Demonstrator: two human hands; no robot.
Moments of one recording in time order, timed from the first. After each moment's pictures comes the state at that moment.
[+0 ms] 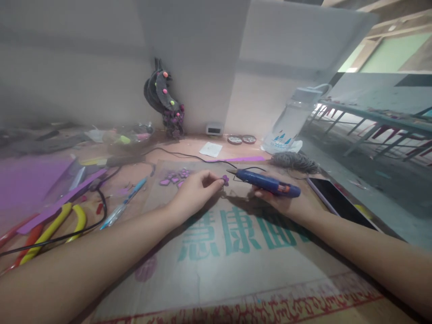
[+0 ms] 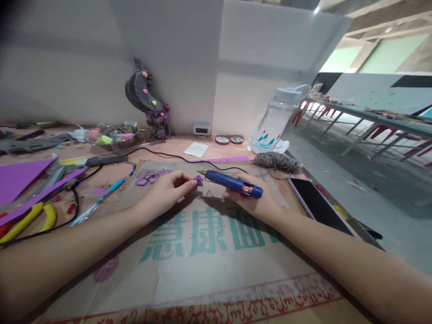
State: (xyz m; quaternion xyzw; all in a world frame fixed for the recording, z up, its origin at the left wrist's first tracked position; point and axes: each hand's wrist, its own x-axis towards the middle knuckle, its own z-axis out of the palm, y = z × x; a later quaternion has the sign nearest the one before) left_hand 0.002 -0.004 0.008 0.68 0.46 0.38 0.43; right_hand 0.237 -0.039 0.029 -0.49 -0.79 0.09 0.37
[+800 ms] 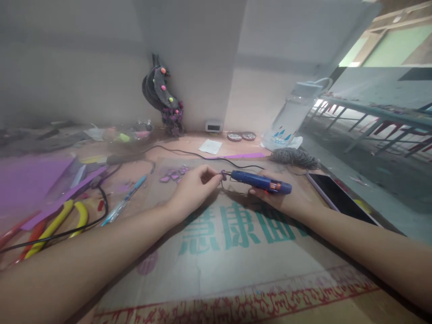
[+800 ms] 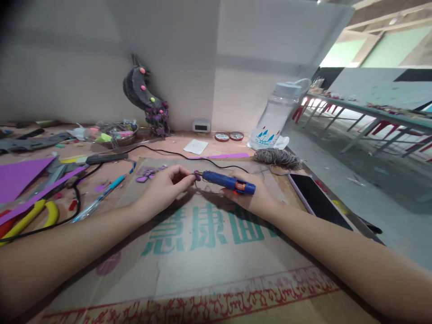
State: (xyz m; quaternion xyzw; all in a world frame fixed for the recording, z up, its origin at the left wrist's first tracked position) left_hand 0.000 -0.005 0.009 0.71 0.44 0.41 0.37; right_hand 0.231 -0.040 0.036 -0.52 -0.80 0.08 0.28
